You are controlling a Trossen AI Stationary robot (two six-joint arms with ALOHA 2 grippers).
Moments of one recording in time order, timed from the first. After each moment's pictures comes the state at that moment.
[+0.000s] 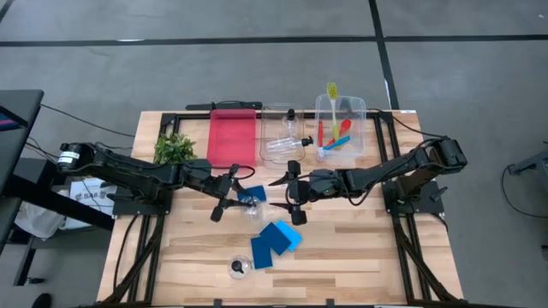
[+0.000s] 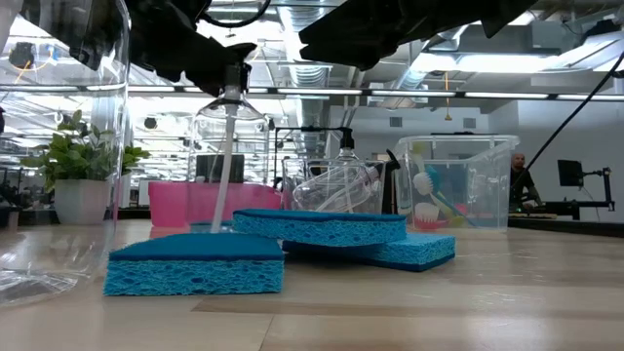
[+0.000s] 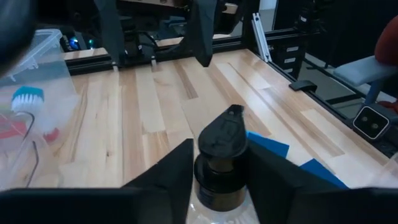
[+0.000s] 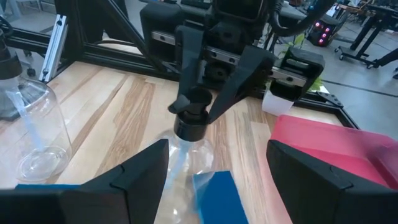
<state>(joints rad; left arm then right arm) -0.06 1.15 0.47 0.39 0.23 0.16 0.17 1.50 0.88 0.38 0.16 -0.16</state>
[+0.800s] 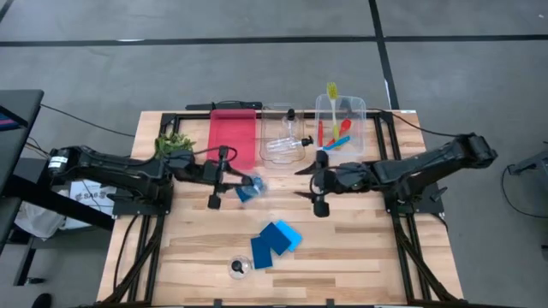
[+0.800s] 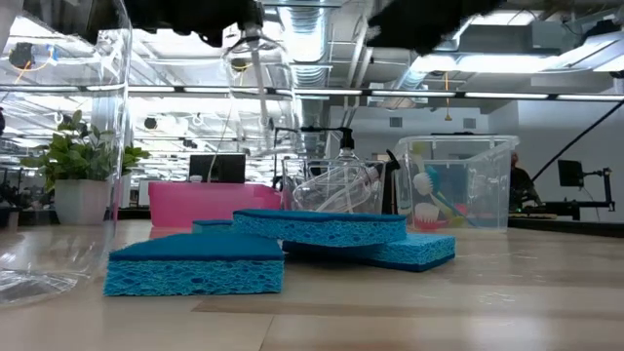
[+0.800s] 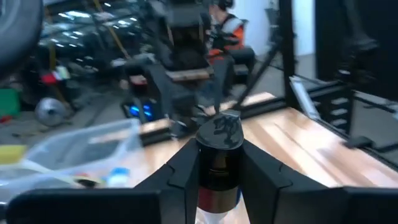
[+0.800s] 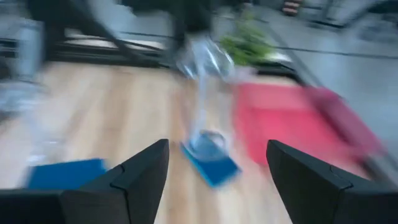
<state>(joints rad) -0.02 0.99 0.50 0.48 0.13 0.28 0.21 1.16 0.78 0.06 0.33 -0.02</state>
